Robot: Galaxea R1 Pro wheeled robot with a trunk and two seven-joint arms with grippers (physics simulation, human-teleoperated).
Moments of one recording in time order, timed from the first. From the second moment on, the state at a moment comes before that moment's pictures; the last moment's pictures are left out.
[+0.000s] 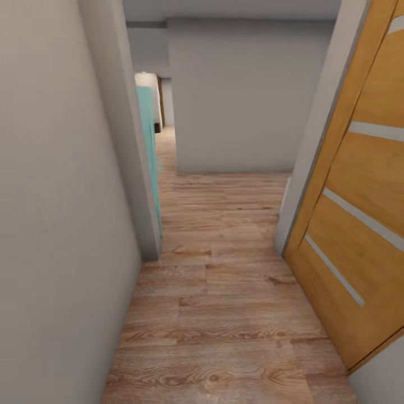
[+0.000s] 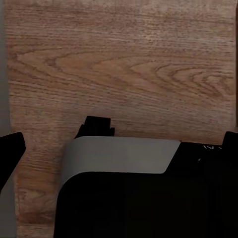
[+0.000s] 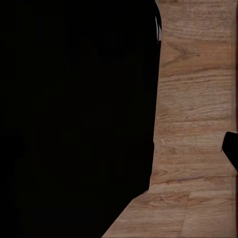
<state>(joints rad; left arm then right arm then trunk) -0.21 -0.03 0.13 -0.16 -0.01 -0.02 0.02 0.00 0.00 0.01 -0.10 0.01 -0.02 -0.04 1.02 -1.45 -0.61</state>
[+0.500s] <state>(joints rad) -0.21 -0.03 0.13 -0.16 -0.01 -0.02 0.02 0.00 -0.01 0.01 -0.10 0.01 -0.02 -0.04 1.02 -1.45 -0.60</state>
